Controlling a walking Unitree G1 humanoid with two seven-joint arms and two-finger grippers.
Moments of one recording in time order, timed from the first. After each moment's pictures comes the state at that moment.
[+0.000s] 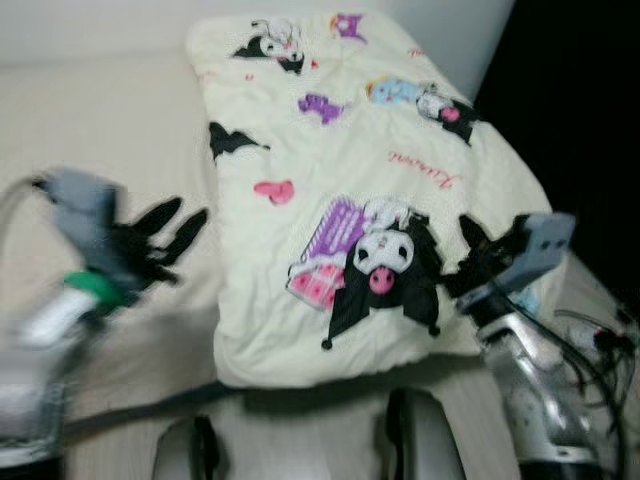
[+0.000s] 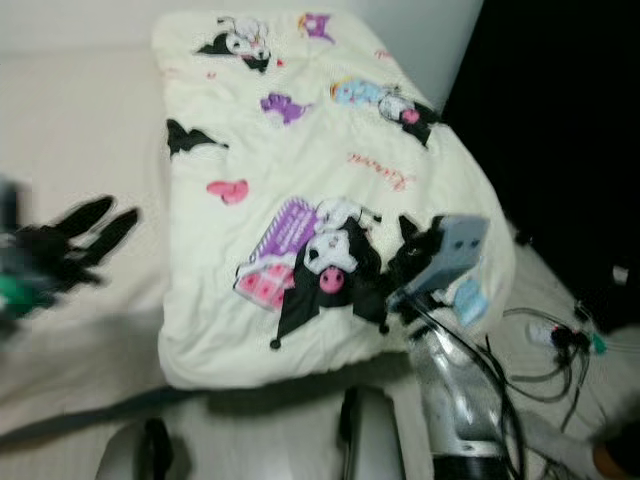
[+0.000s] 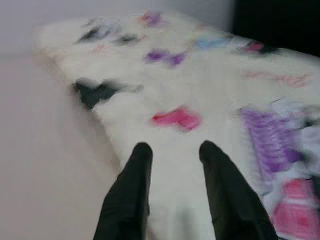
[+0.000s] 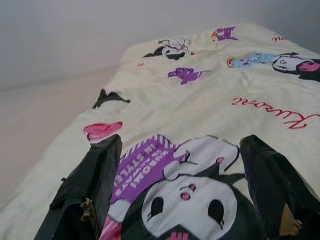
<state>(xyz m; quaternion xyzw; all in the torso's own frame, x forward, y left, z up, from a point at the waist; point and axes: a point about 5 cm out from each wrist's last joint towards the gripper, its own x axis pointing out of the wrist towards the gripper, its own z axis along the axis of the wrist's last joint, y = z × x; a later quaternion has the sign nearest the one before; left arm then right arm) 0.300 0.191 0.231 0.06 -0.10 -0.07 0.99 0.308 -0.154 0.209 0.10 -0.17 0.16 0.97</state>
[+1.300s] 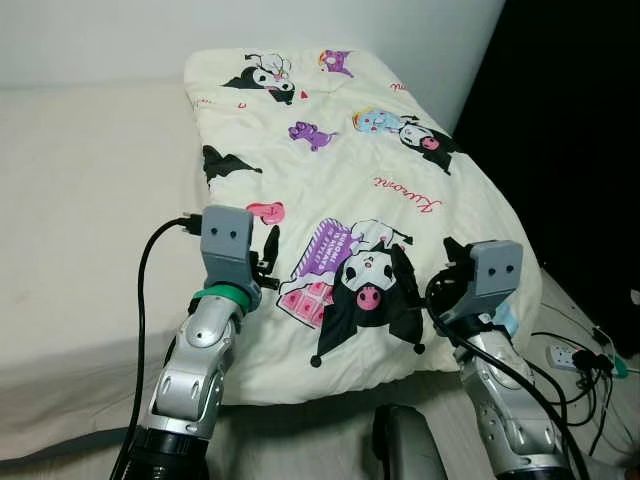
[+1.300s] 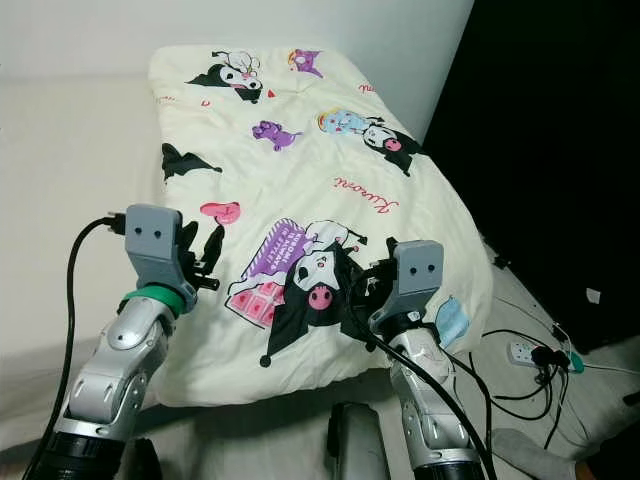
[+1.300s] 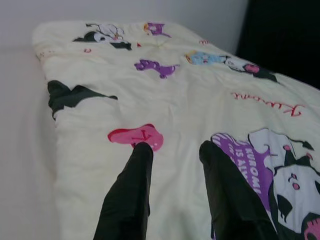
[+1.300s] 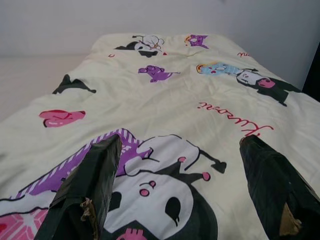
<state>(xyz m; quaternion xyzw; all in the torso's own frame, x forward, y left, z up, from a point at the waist) 0.330 0.116 0.201 0.01 -0.09 -0.07 0.99 0.315 -0.158 0.179 0.02 -0.16 0.11 0.98</state>
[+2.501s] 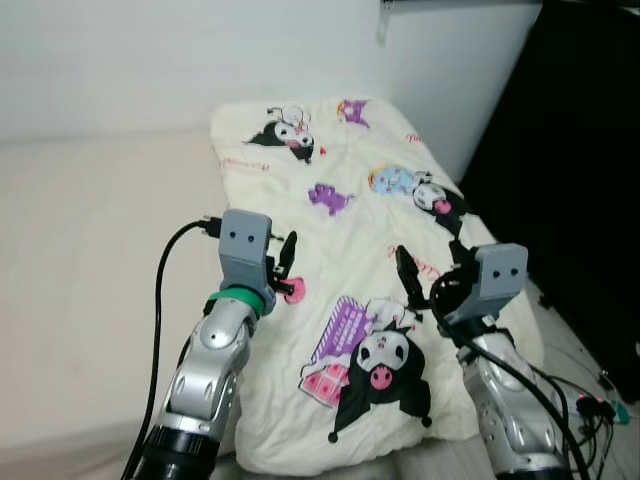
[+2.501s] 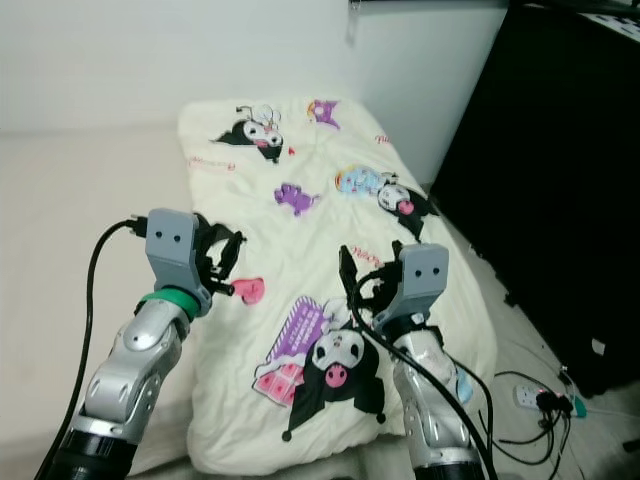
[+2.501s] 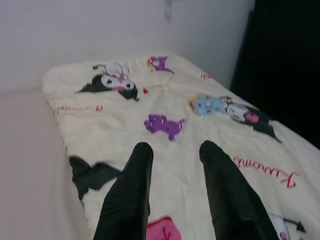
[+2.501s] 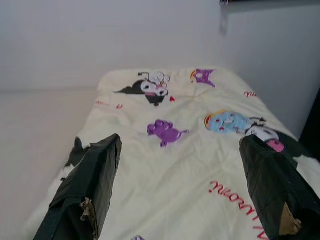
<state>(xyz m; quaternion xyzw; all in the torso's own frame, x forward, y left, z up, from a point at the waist) 0.331 0.101 0.197 0.01 -0.09 -0.10 0.99 0.316 -0.163 0.174 0.03 -0.16 0.10 0.98</state>
